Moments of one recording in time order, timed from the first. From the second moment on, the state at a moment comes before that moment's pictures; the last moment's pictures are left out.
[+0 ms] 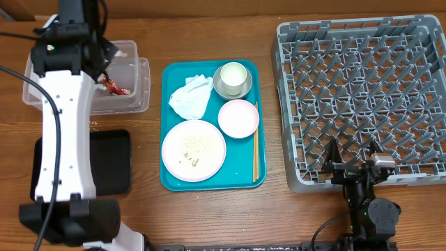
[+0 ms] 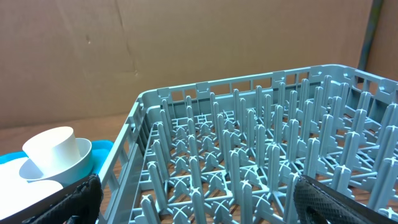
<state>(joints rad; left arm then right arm) 0.08 1.76 1.92 -1.17 -0.33 -0.87 -0.02 0.01 0.02 -0.03 0.00 0.13</state>
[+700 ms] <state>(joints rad) 0.17 1.99 1.92 -1.02 -0.33 -0.90 -0.02 0.01 0.02 -0.04 0.00 0.13</state>
